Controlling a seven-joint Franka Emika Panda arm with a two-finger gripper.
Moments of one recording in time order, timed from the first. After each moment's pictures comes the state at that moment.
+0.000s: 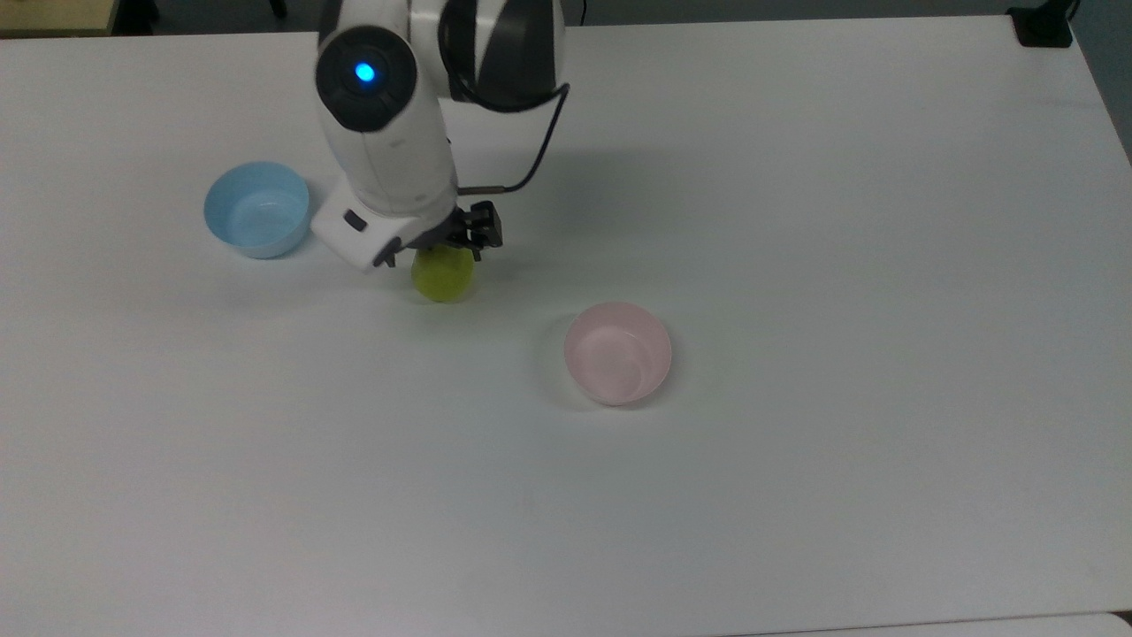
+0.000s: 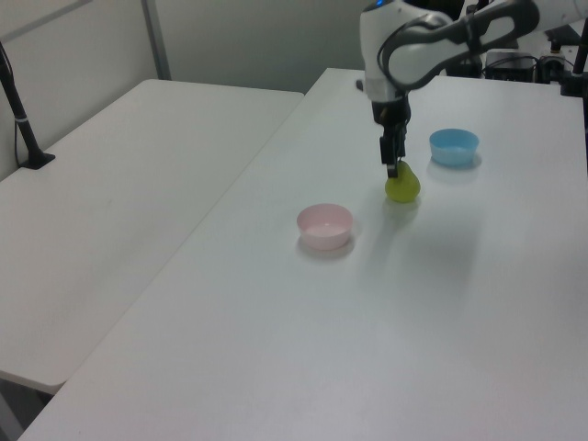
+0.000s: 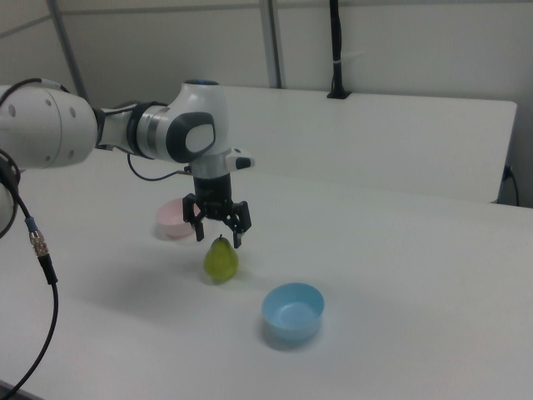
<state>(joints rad) 0.11 0.45 -0.15 -1.60 0.03 1.90 -0.17</state>
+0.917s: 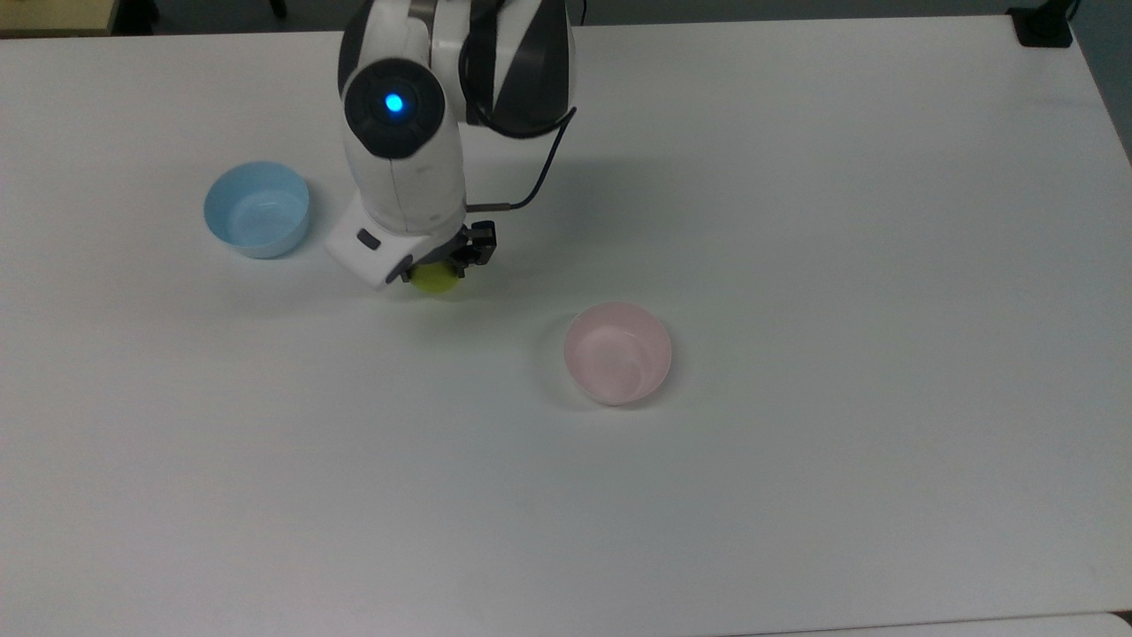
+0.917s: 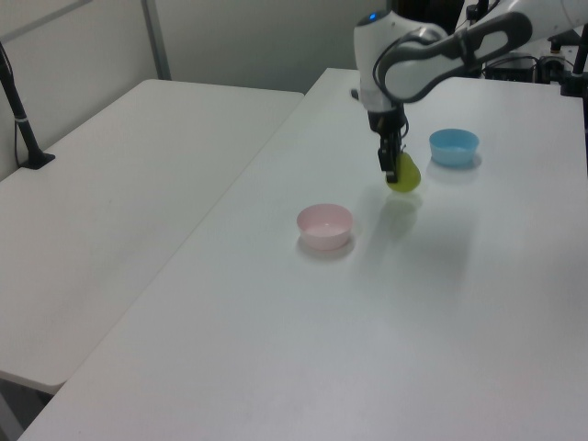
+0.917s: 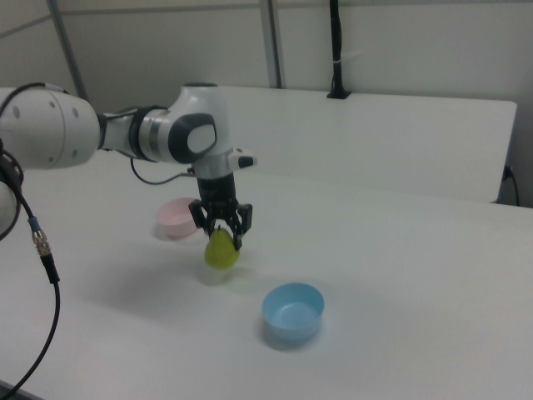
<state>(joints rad) 0.12 0.46 -0.16 -1.59 -0.01 1.92 -0.18</state>
